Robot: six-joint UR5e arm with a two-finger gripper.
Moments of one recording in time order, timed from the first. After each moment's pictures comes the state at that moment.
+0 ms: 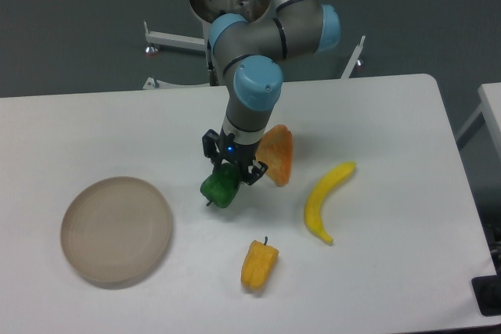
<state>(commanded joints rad) 2.17 -1.94 -1.72 -1.01 1.34 0.98</state>
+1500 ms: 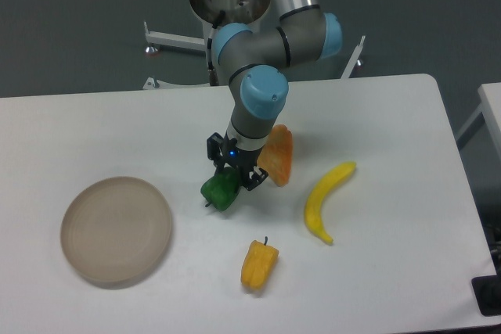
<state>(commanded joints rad) 2.17 -1.96 -1.72 -1.01 1.32 1.00</state>
